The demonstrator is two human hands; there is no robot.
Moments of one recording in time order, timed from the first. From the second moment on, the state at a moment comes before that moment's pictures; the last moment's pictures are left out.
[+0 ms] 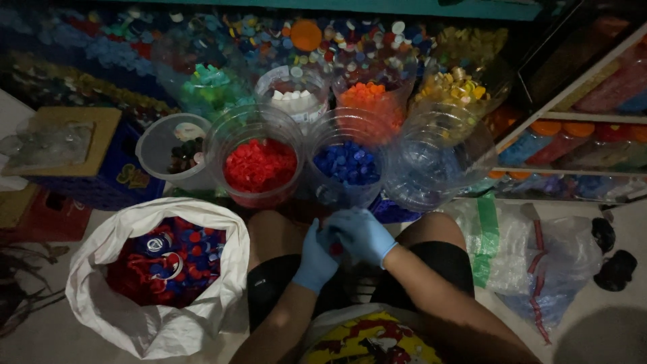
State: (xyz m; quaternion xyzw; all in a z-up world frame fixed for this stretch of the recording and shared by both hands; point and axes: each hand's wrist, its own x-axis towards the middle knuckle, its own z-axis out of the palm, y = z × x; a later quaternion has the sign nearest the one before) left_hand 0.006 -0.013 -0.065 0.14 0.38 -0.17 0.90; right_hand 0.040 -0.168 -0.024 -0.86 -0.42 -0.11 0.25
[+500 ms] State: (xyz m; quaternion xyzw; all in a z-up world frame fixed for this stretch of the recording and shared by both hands) left_hand -0.002 -0.011 -0.044 0.09 0.28 -0.20 0.93; right_hand 0.212 -0.188 0.019 -0.90 -0.21 -0.23 0.30
